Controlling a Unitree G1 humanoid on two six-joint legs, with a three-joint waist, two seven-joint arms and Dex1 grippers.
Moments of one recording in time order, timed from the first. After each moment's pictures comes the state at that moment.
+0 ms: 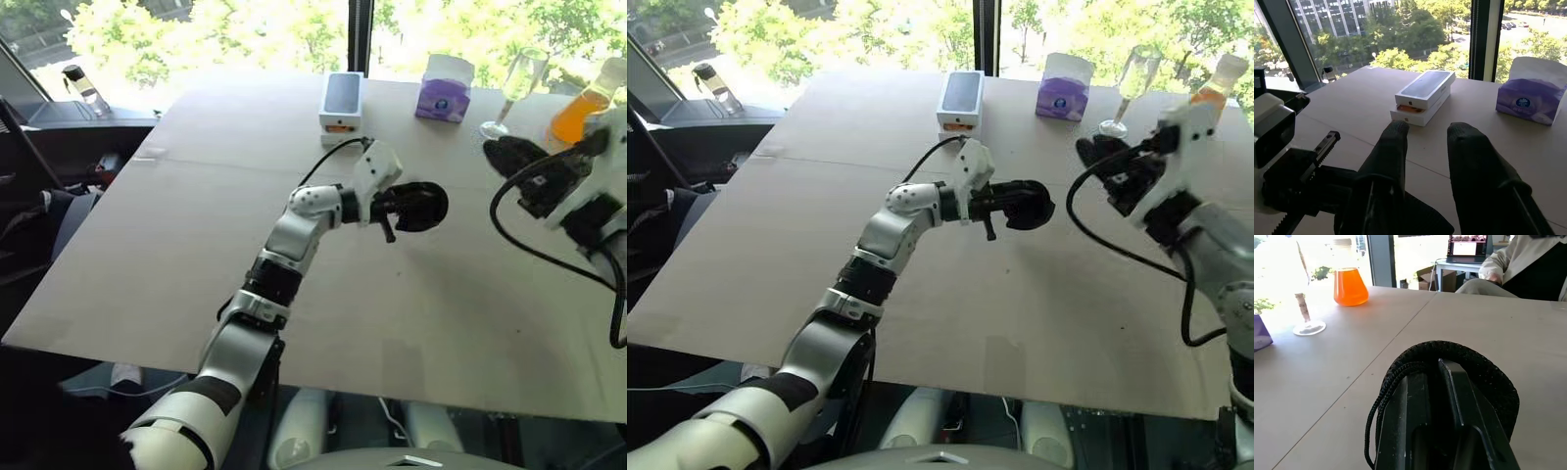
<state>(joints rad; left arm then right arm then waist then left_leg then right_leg) -0.87 0.13 -0.20 0.39 -0.20 0.22 -0.98 -0.32 -0.78 -0.24 -0.54 1.02 0.68 0.12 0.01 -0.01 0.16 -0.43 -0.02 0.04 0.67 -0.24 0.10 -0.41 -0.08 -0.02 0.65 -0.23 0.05</state>
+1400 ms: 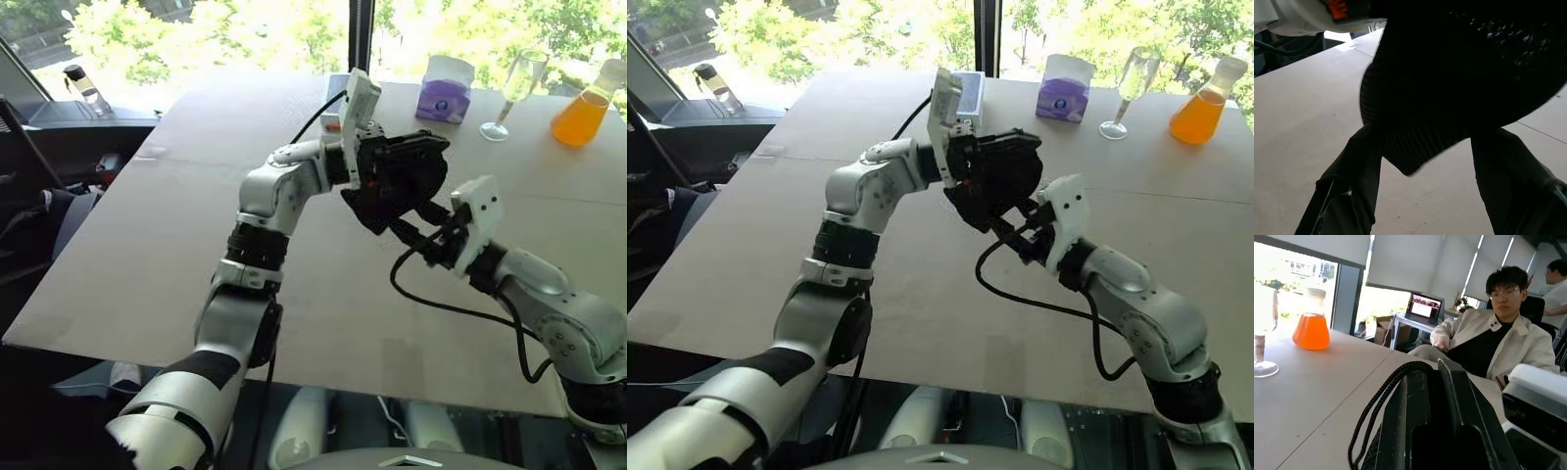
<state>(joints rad) -1.06 0.15 -0.01 0.38 -0.50 0.60 -1.06 -0.29 -0.48 0.07 -0.57 0.69 0.72 0.26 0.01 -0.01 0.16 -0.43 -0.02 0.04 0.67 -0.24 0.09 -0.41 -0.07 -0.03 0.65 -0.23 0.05</state>
